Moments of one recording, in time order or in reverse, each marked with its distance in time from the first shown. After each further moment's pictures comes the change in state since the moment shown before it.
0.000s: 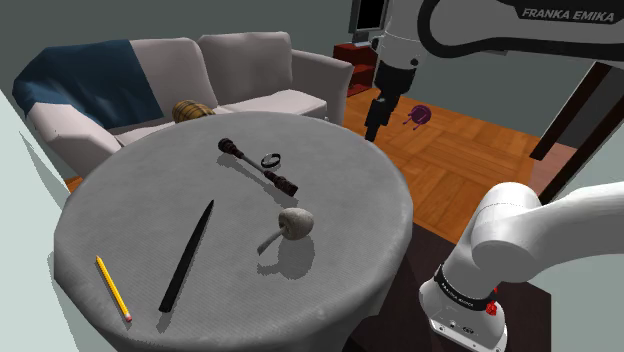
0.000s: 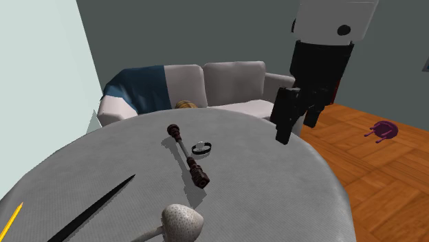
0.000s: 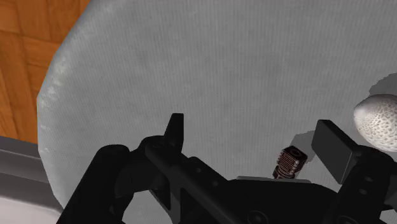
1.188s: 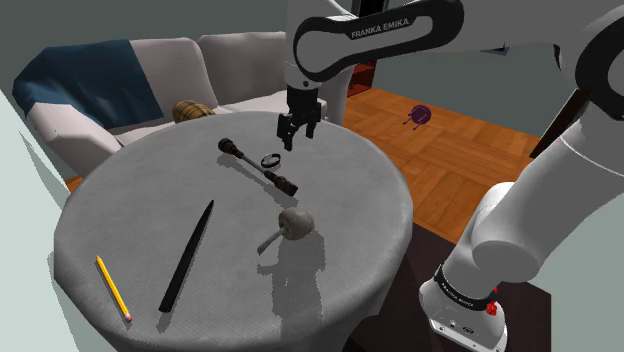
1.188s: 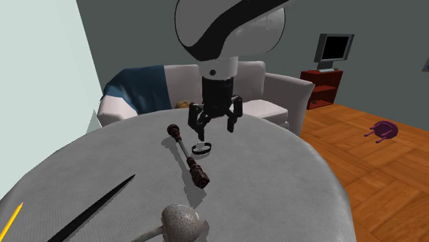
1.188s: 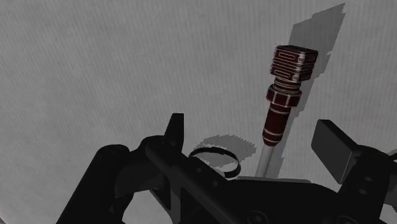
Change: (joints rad) arm 0.012 0.634 0.102 0.333 0.055 0.248 0.205
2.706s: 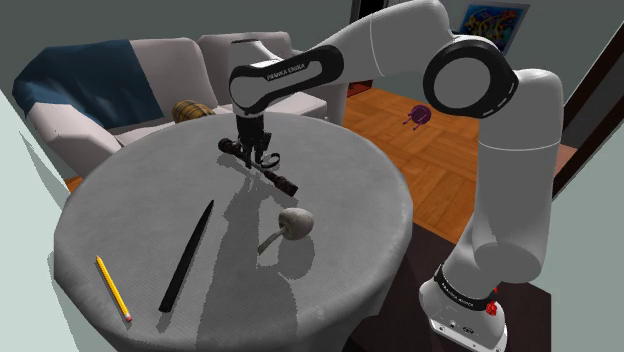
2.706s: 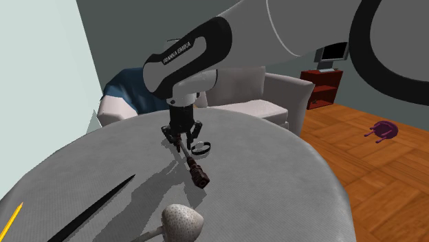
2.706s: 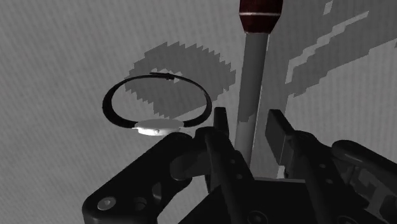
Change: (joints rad) arm 0.037 0.552 0.023 0.445 -0.025 0.068 0.142
